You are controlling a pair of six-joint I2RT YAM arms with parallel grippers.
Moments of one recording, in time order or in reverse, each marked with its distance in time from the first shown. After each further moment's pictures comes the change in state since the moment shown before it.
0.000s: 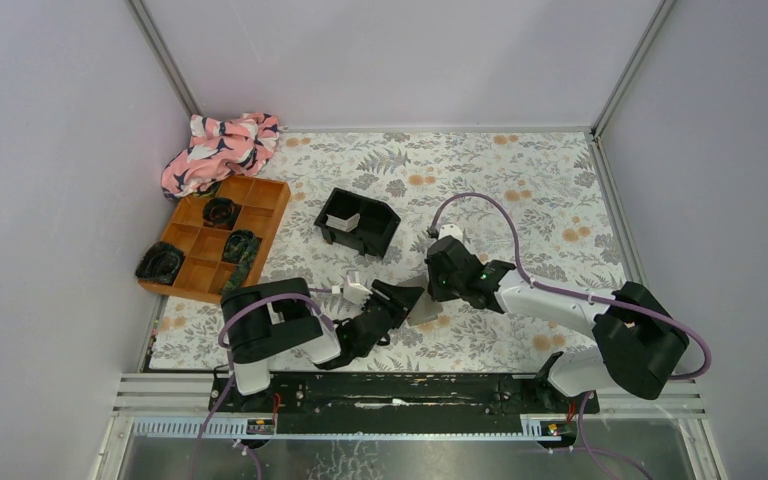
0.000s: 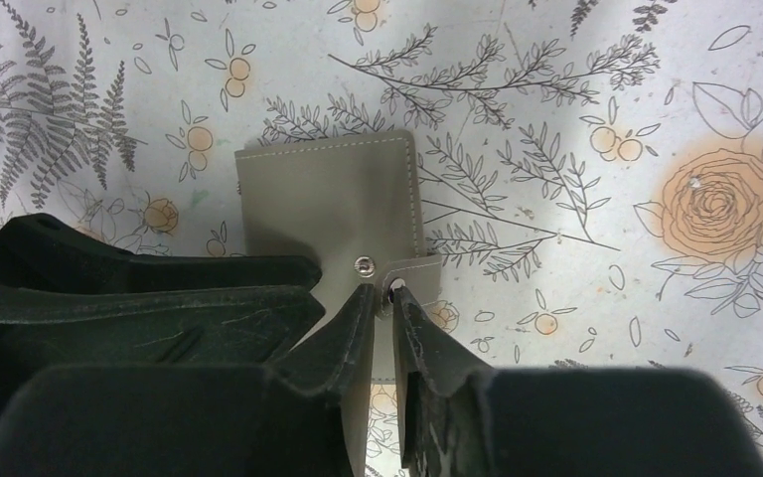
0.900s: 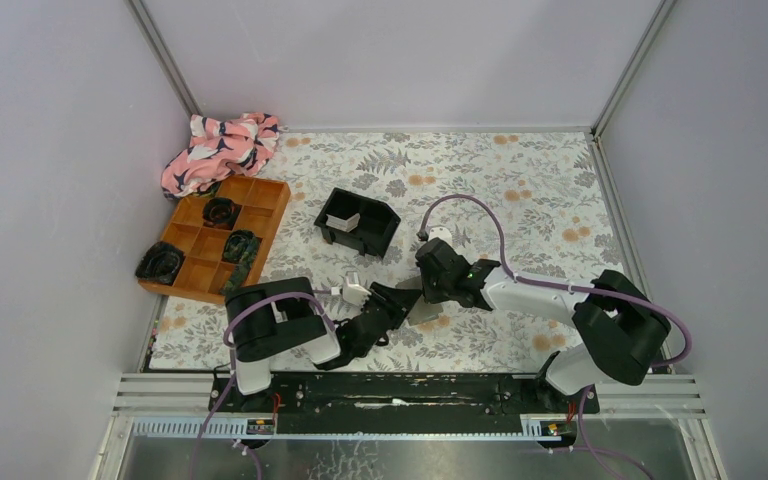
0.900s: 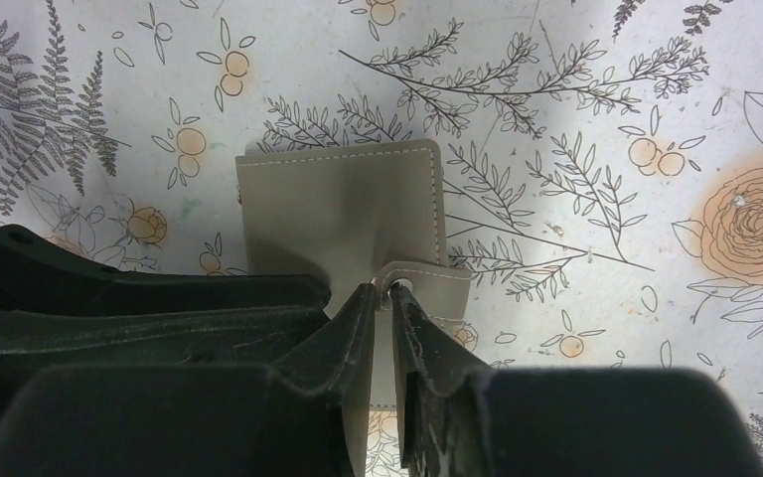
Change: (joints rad) left arm 0.000 0.023 -0.008 0.031 0.001 -0.016; right arm 0.038 0.097 0.040 0.010 0.025 0.000
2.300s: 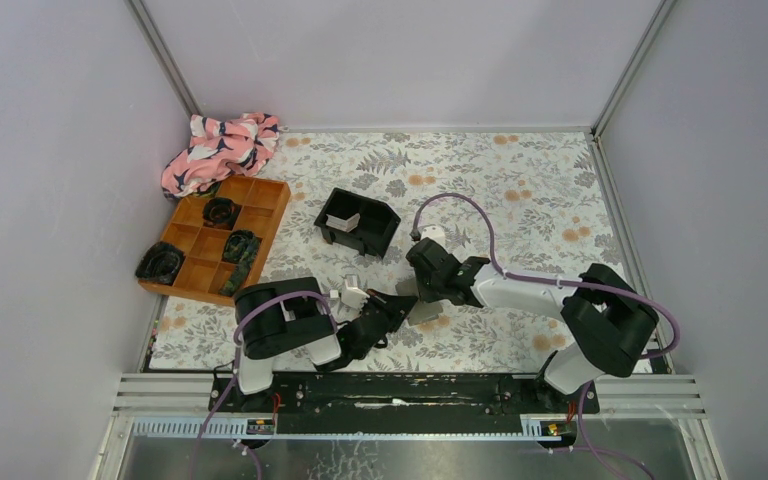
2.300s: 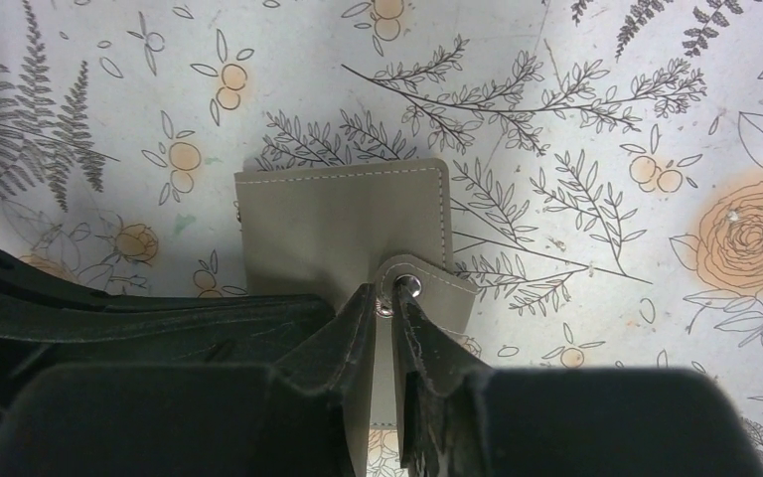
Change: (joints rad) left arm 0.000 0.046 -0.015 0.027 0.018 -0.028; right arm 0.027 0.058 0.055 -0.031 0.046 -0.006
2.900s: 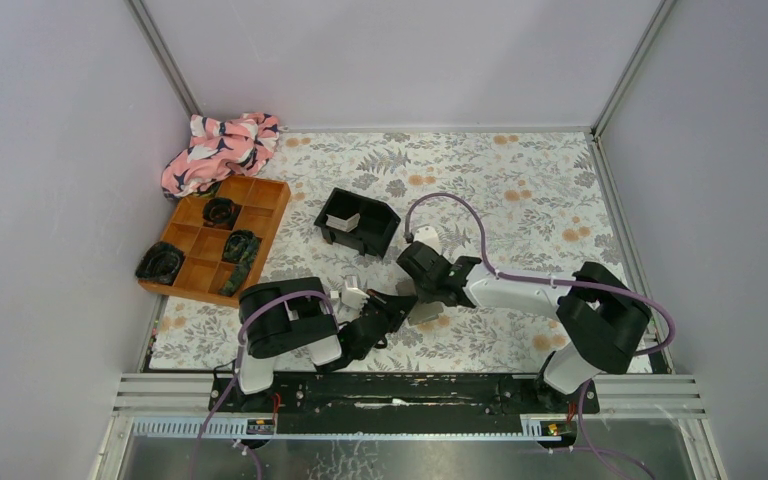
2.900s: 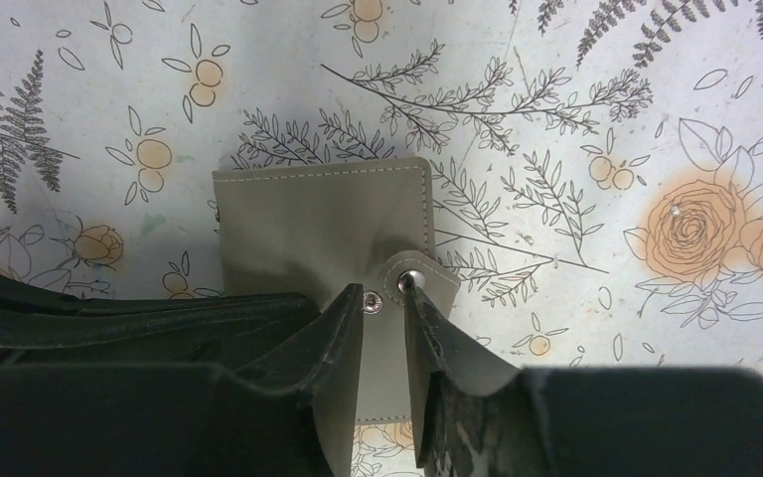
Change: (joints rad) left arm 0.000 0.026 -0.003 0.046 0.000 -0.003; right arm 0.049 0.033 0.053 -0.079 0.117 -0.027
